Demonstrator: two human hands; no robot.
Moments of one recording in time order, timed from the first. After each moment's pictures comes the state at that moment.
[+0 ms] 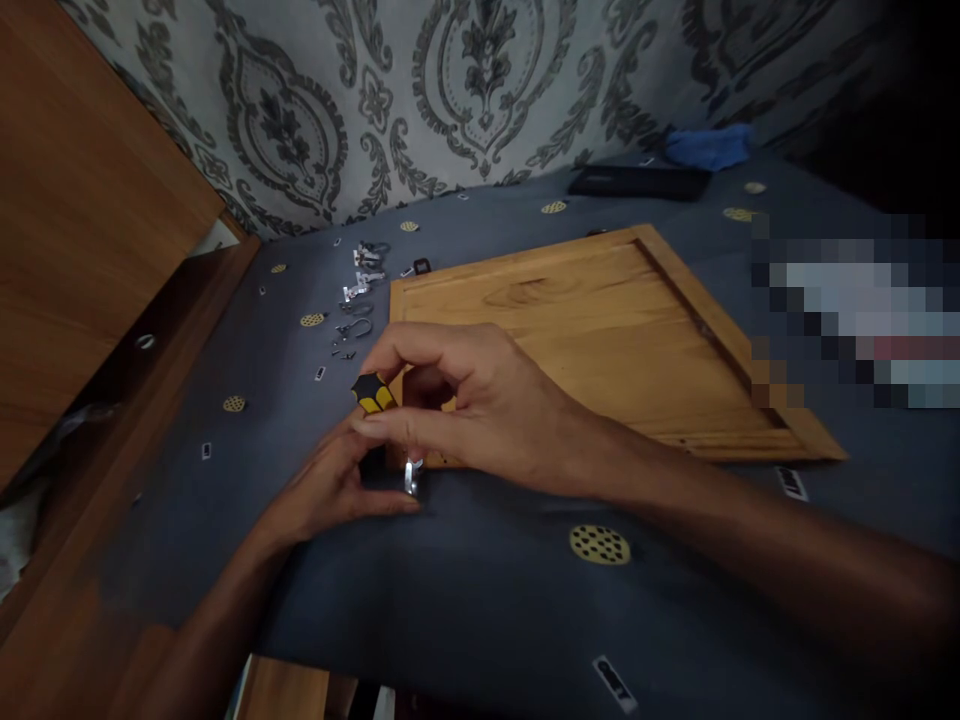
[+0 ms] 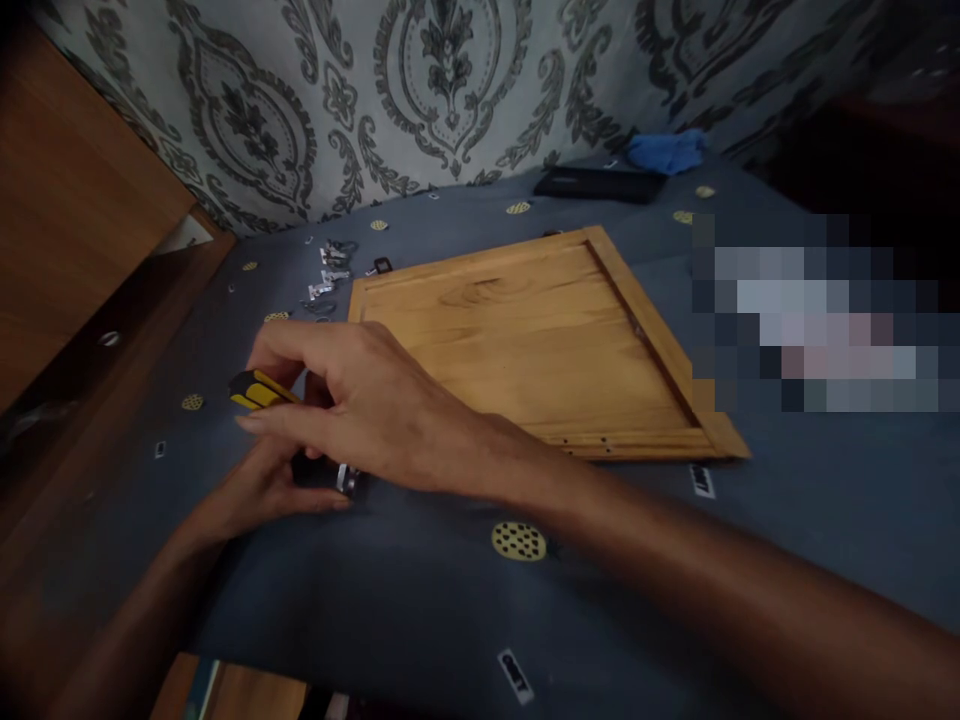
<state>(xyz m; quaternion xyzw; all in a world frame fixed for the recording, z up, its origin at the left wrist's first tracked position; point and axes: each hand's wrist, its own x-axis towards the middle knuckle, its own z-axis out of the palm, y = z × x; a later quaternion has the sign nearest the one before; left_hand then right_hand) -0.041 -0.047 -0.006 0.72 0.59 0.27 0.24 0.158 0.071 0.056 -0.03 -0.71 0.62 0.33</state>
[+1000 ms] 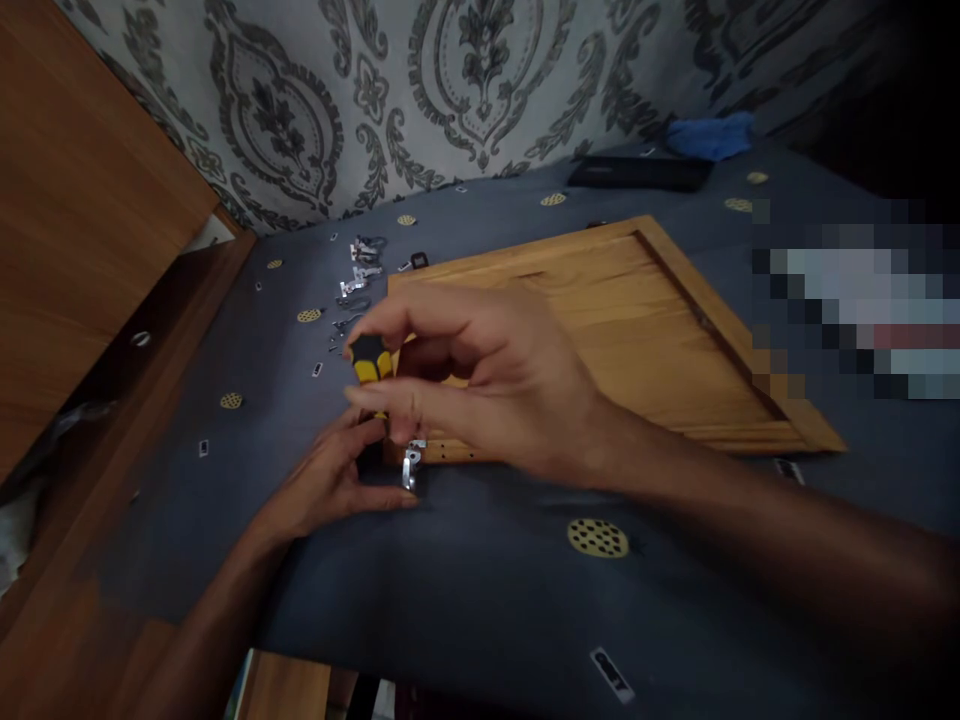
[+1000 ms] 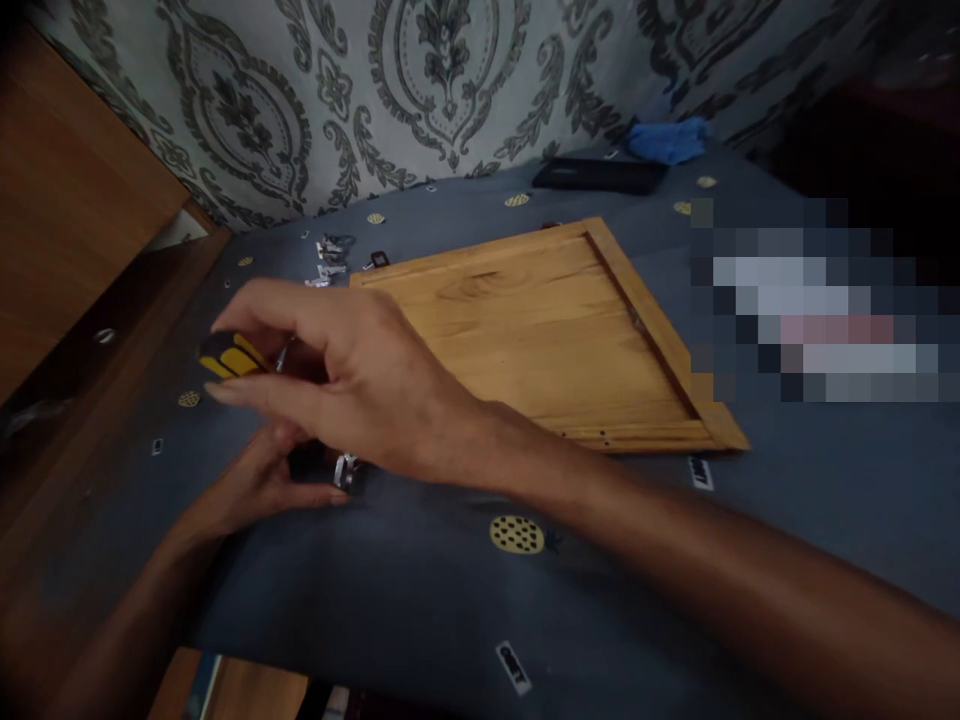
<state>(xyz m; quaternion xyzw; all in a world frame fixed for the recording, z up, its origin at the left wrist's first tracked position) -0.043 -0.047 -0.006 0.72 0.60 0.25 0.25 0.163 0.069 0.068 -0.06 -0.69 0.63 0.35</state>
